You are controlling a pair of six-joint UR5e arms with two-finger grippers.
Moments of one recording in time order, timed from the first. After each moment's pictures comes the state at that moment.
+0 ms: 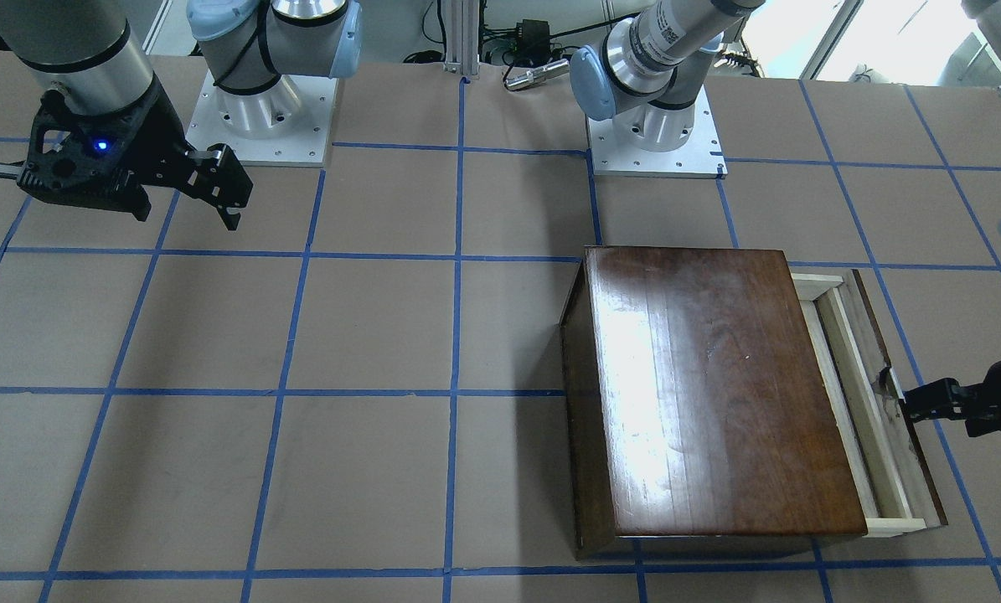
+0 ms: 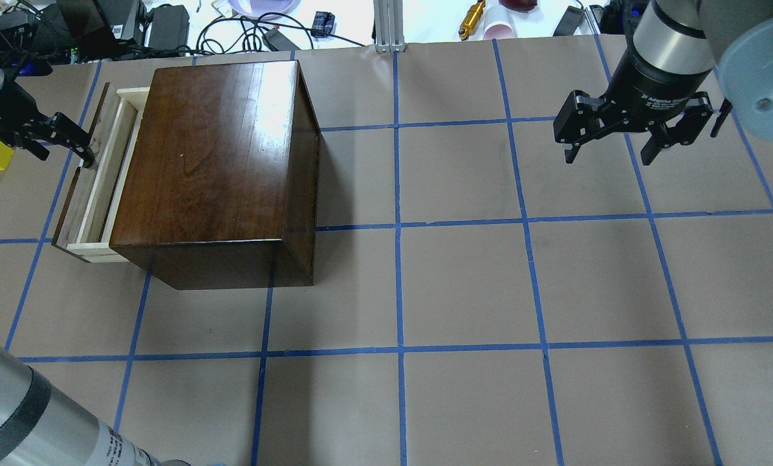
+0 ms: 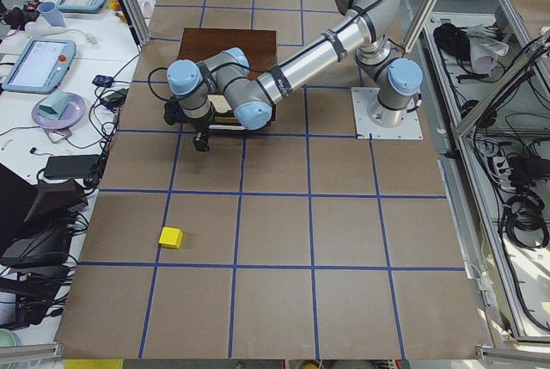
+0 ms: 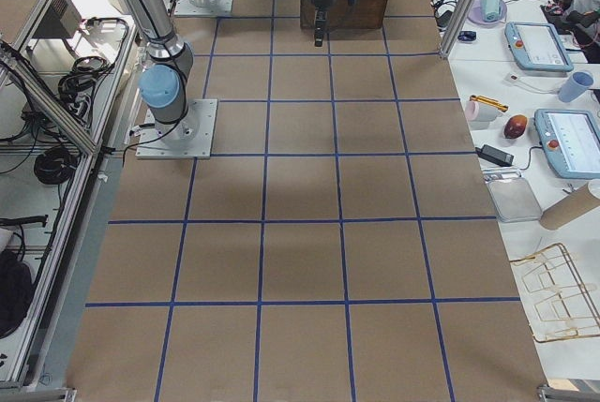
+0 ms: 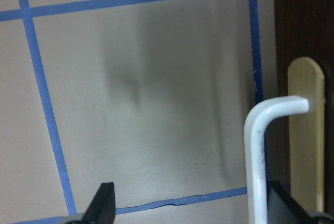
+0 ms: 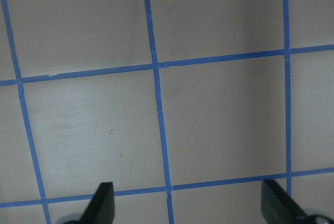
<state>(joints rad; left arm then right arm) -1.04 -2.10 -1.35 -1.32 1.54 0.66 1.52 -1.59 1.63 -1.60 -1.59 0.04</state>
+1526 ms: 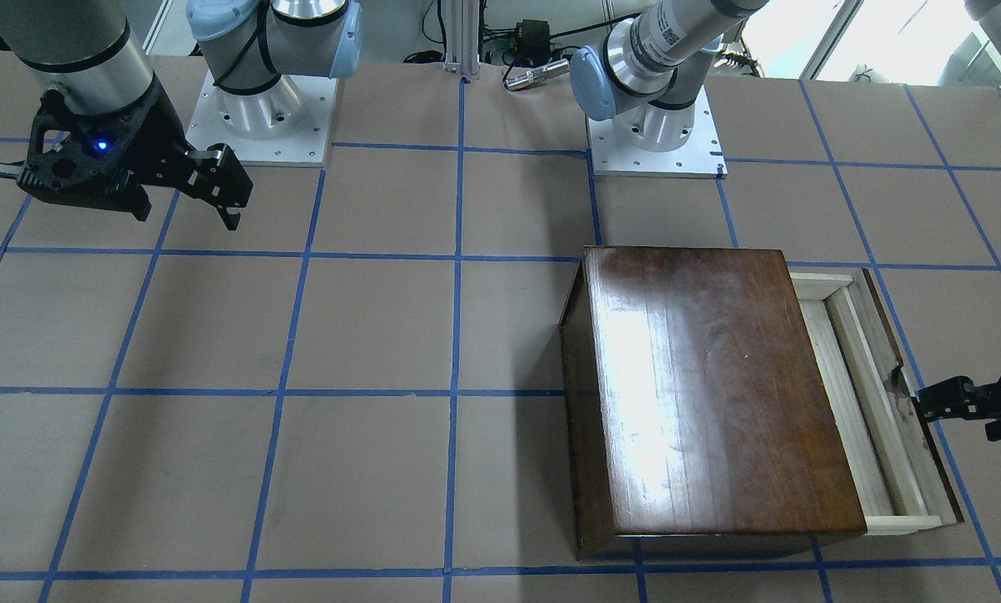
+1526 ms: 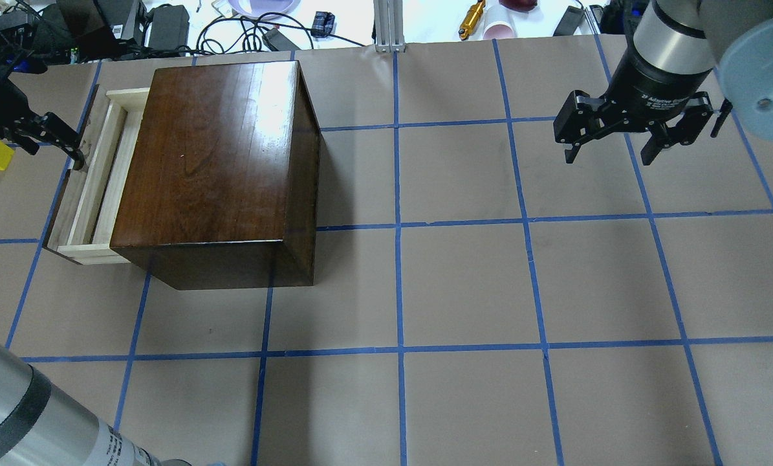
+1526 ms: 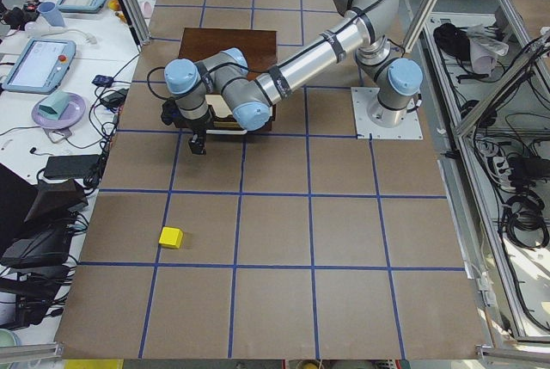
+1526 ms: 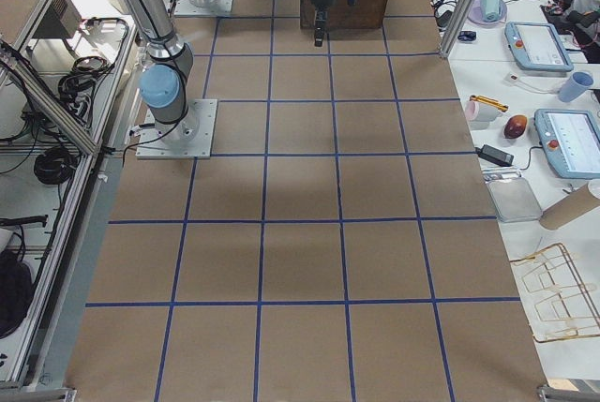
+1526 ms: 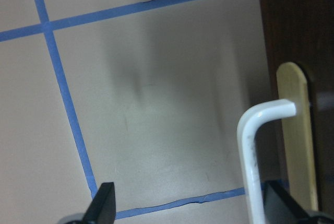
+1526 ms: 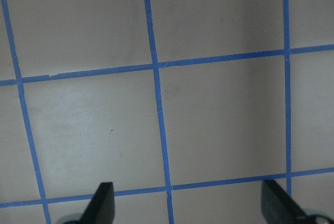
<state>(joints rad) -1.04 -2.10 -1.33 -1.31 1.58 0.74 1.52 -1.59 1.63 -1.60 -1.59 0.04</state>
